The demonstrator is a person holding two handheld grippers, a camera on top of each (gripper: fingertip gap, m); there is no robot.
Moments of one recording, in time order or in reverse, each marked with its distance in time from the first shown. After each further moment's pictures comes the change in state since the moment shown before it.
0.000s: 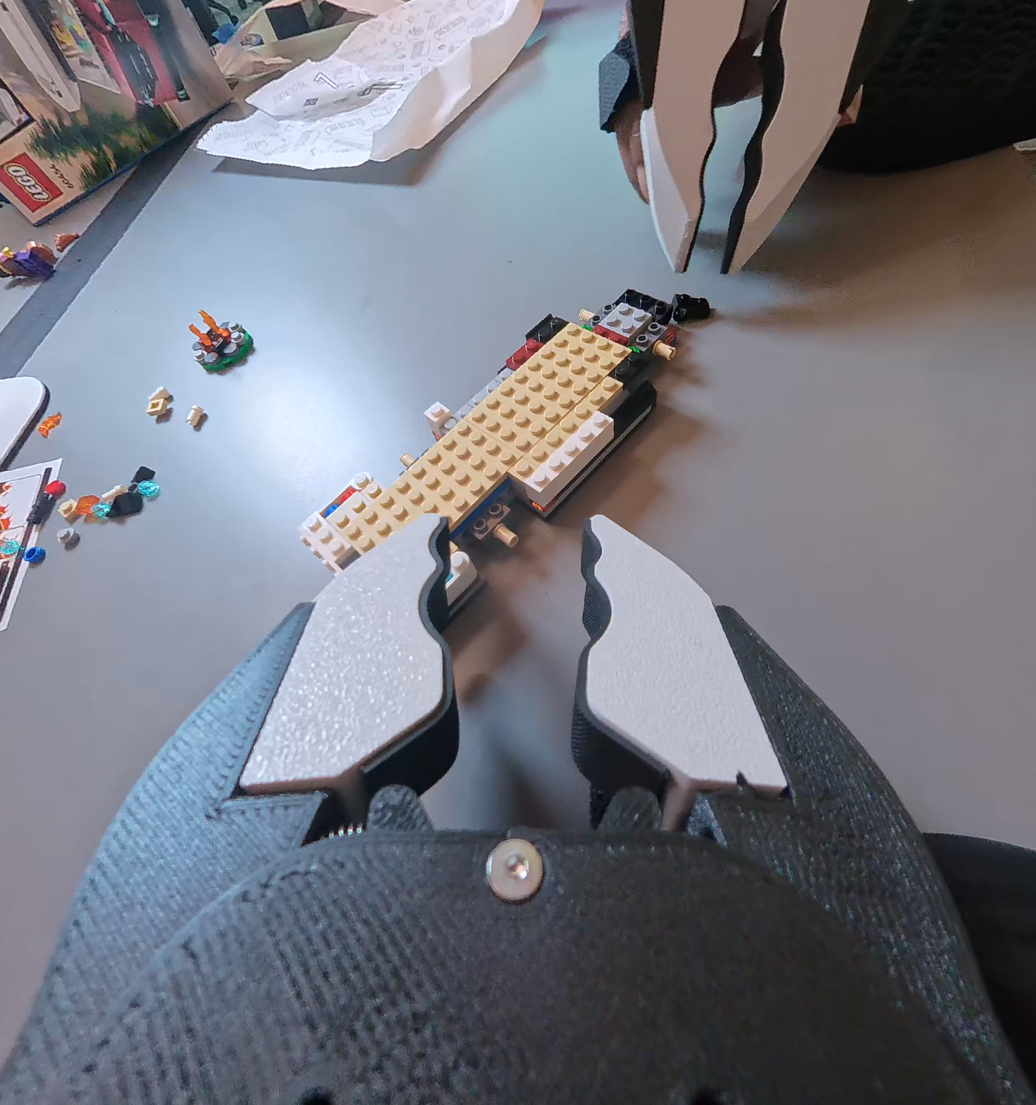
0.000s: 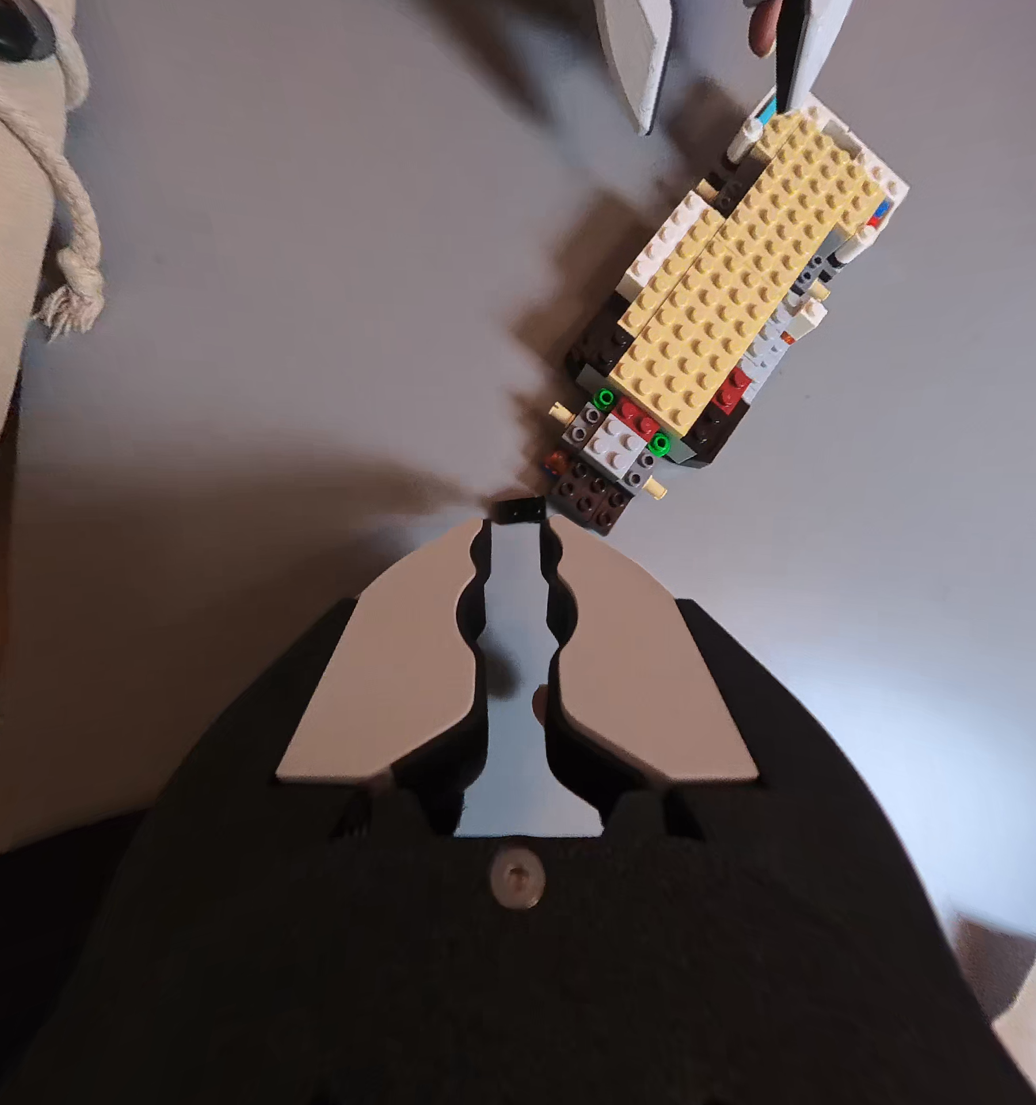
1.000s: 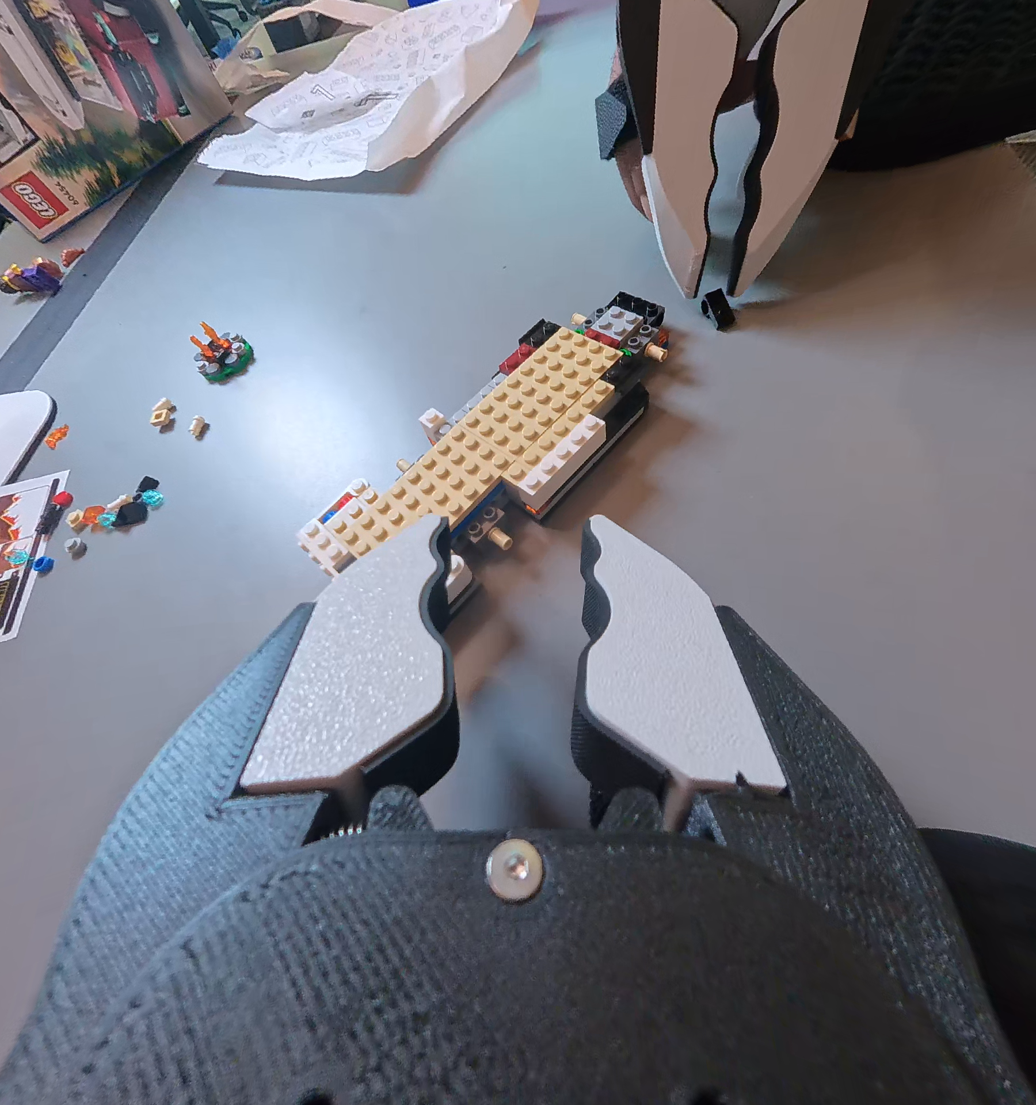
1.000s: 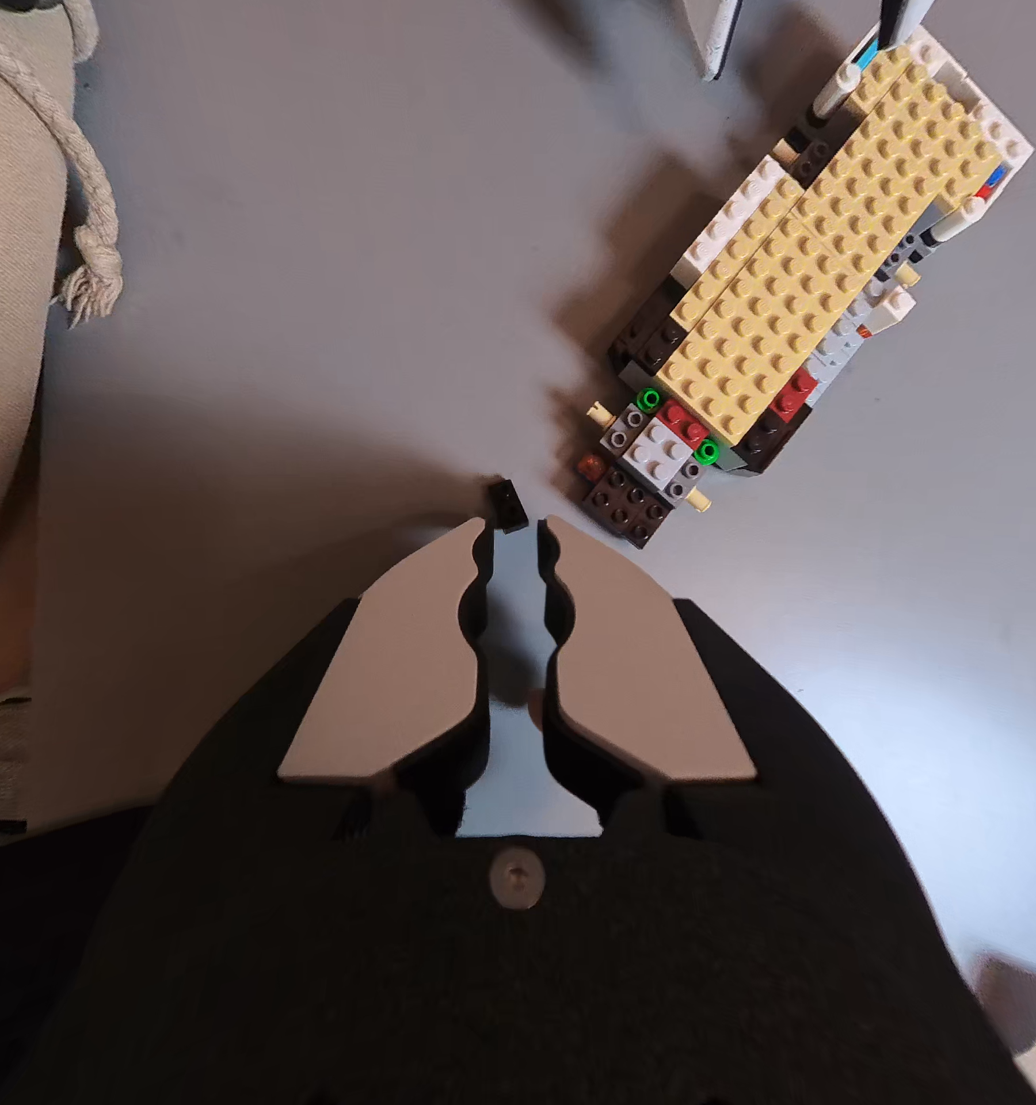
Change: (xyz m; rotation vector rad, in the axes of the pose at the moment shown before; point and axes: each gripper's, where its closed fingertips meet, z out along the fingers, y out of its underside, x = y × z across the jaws) left arm 0.002 -0.001 -0.001 0.004 -0.002 0.019; right arm -0.010 0.002 0.007 -0.077 -0.061 -0.010
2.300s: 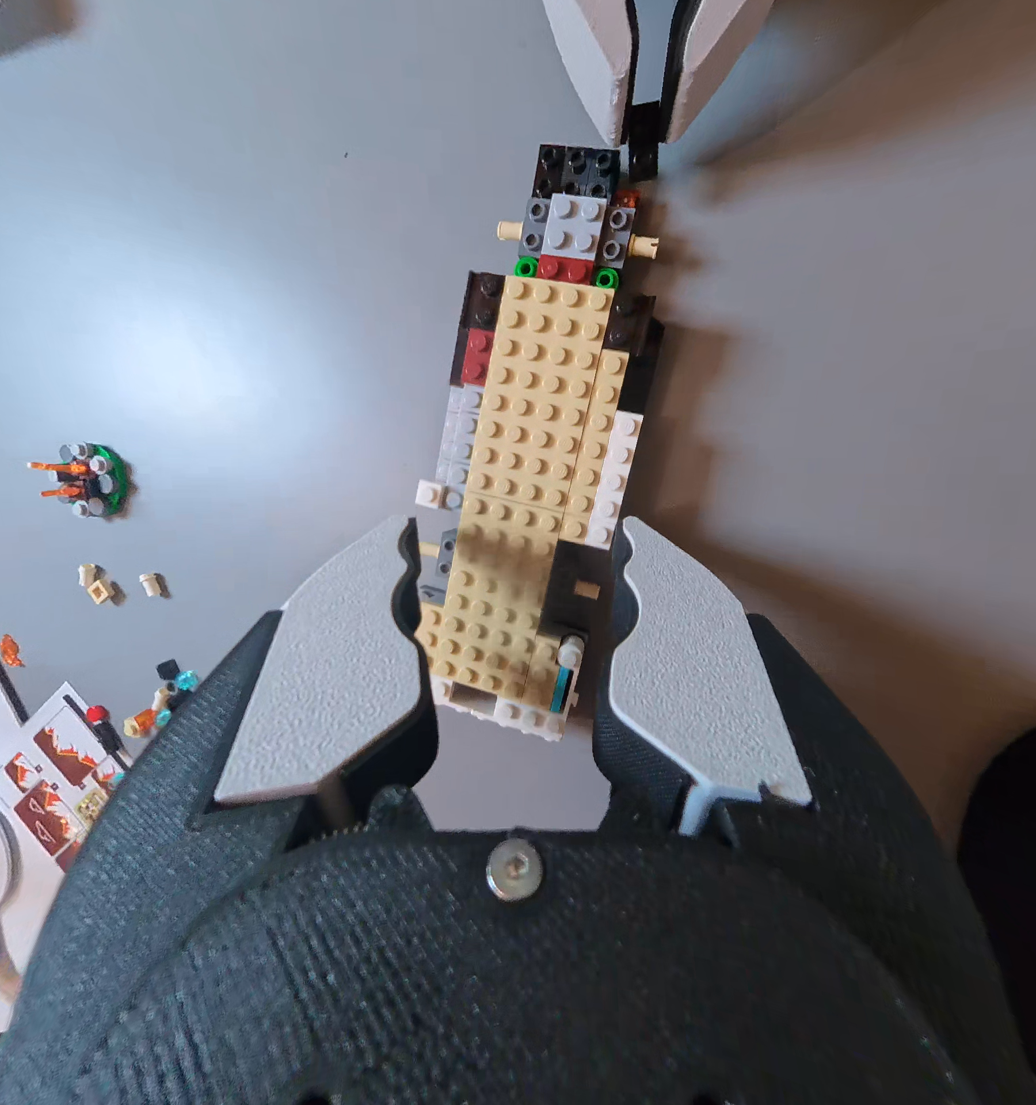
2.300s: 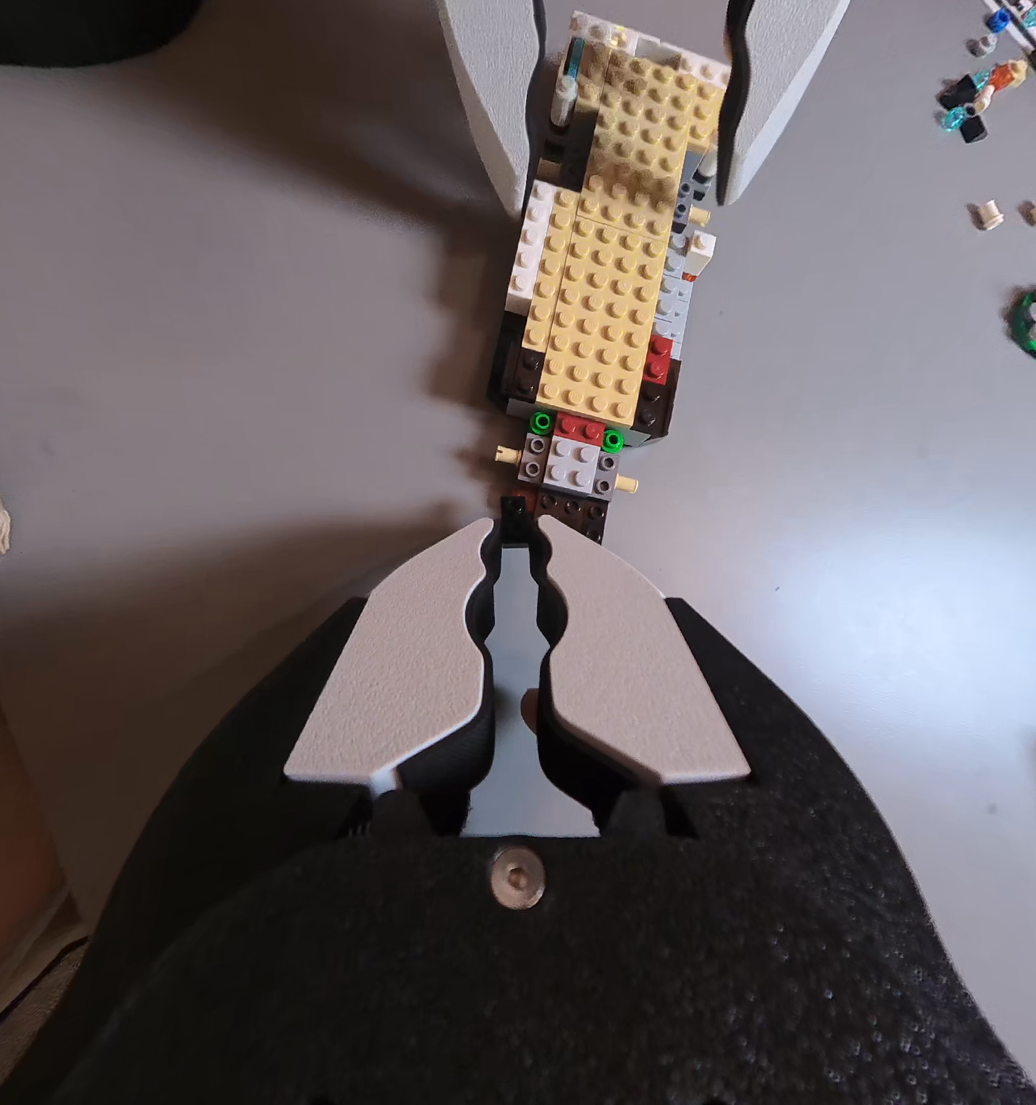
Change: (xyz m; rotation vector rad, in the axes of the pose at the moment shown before) left arm -0.014 -0.004 0.042 -0.500 0.326 0.379; right arm 0.021 -0.006 -0.005 0.040 0.269 0.346
